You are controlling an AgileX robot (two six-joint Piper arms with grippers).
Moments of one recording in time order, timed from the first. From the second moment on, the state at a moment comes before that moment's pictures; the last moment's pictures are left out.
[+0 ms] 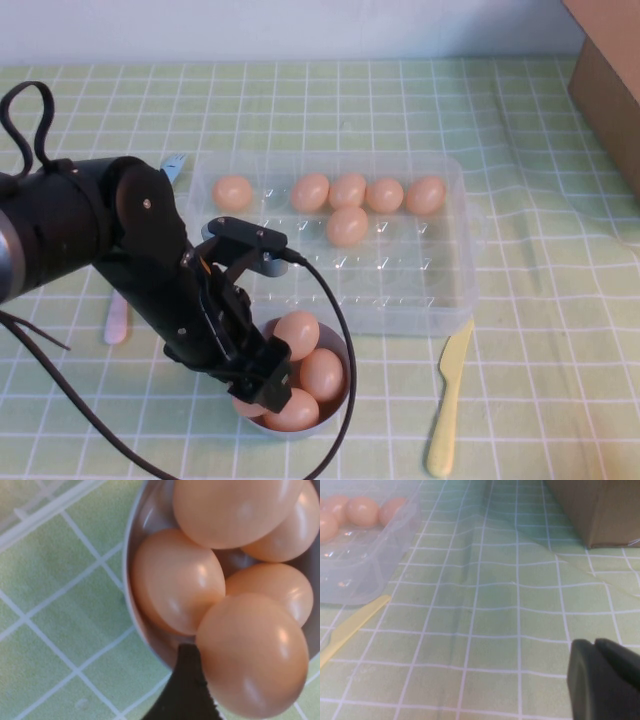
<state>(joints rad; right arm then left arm) 0.03 -0.01 0.03 0.24 0.37 -0.18 -0.52 1.62 -1.08 -0.33 0.97 0.31</state>
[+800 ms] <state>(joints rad) 0.03 -0.01 0.03 0.24 0.37 -0.18 -0.52 0.99 -0.79 -0.26 0.61 0.31</state>
